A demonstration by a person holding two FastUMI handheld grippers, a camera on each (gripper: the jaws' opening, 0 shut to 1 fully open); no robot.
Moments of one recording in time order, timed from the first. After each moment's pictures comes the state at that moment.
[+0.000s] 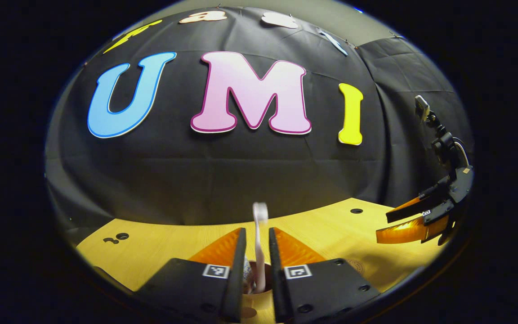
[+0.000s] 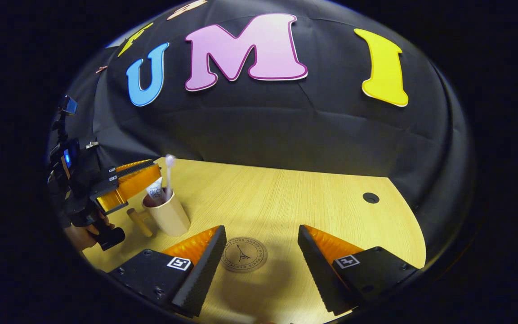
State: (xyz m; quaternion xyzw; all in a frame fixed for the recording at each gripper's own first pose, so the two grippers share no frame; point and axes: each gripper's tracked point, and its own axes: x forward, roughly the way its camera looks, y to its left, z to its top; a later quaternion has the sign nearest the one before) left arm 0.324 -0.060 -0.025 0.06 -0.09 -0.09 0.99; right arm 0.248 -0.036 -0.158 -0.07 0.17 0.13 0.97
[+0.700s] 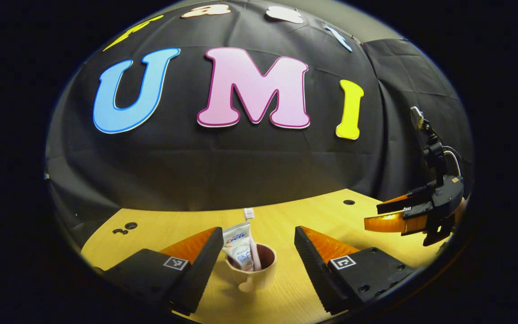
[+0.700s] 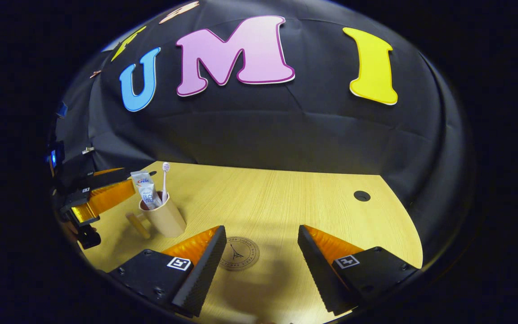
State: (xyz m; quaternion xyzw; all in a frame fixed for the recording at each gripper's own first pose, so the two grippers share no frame) left arm 0.275 -0.038 -0.028 0.05 -0.01 -0.08 1.00; right arm 0.241 -0.054 -0.146 -0.05 0.17 0.11 0.98
